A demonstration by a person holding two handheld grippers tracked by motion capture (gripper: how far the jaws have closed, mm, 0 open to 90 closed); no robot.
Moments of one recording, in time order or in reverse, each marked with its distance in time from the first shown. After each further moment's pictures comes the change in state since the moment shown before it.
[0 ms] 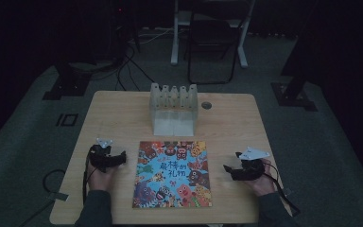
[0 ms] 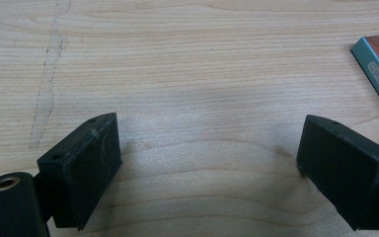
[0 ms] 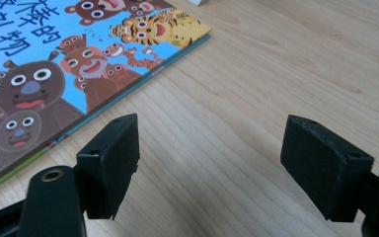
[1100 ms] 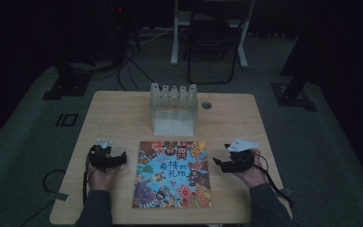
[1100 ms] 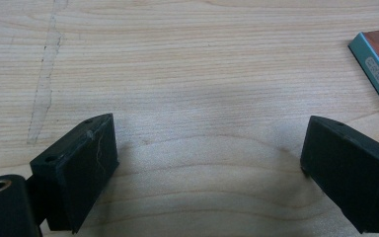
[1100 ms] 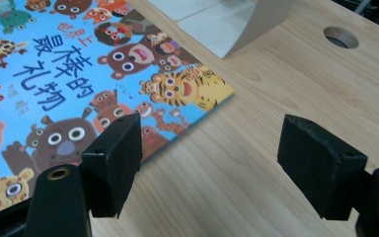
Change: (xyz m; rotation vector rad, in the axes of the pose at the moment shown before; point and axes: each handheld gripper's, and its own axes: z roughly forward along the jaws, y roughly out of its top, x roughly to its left) left arm -0.001 -0.001 -0.001 0.004 -0.001 0.002; right arm 0.018 0.051 0.008 -0.016 0.034 -0.076
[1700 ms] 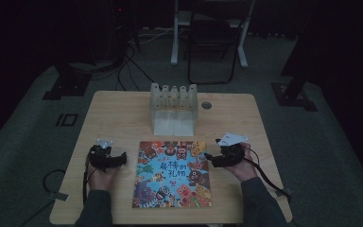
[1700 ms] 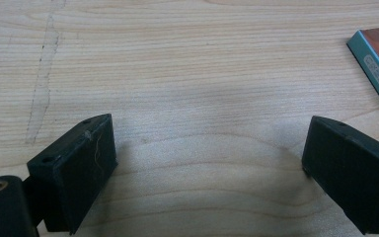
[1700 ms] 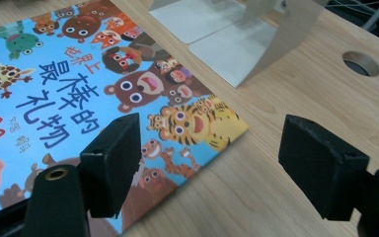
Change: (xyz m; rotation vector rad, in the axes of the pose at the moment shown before) left arm 0.000 0.000 0.000 0.001 -0.005 0.006; right arm 0.004 0.023 0.023 -0.022 0.037 -0.017
